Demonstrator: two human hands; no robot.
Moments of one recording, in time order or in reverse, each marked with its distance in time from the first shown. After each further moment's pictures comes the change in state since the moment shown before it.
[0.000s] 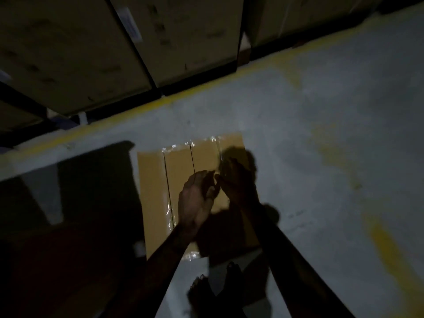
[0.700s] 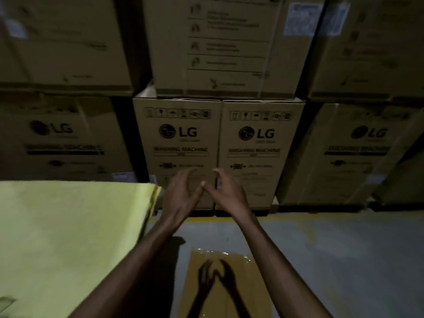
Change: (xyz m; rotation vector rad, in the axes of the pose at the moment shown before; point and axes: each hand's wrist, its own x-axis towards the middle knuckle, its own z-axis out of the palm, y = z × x) left_hand -0.238 0.171 -0.516 -0.142 0.699 0.299; right_hand -0.286 -0.498 -0.193 -0.088 0.060 -0.687
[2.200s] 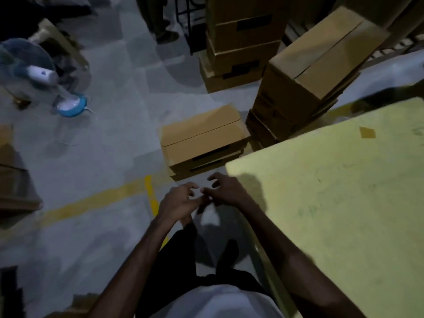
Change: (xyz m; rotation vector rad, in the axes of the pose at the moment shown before) left_hand -0.581 -0.663 -0.834 0.020 0.162 -1.523; right_hand -0.373 -0.718 0.978 -0.286 -1.536 -0.467
